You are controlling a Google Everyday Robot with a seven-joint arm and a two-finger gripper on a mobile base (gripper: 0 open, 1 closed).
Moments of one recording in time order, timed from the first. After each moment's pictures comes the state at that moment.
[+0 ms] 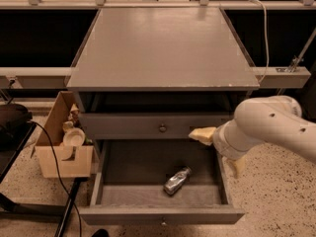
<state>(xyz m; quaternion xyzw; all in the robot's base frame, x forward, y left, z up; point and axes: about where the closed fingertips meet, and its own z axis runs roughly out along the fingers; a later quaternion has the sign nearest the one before) 0.501 -0.175 0.656 -0.92 0.35 -0.08 0.15</state>
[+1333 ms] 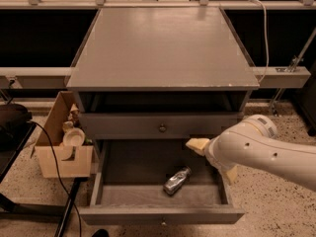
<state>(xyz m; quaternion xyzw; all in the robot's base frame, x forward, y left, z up) 0.510 -0.172 0.601 -0.92 0.36 -0.14 0.12</state>
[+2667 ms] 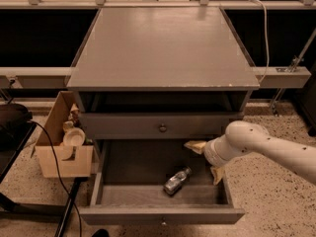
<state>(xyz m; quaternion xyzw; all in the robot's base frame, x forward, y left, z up) 0.570 -0.165 0.483 -0.89 0.39 0.01 0.23</state>
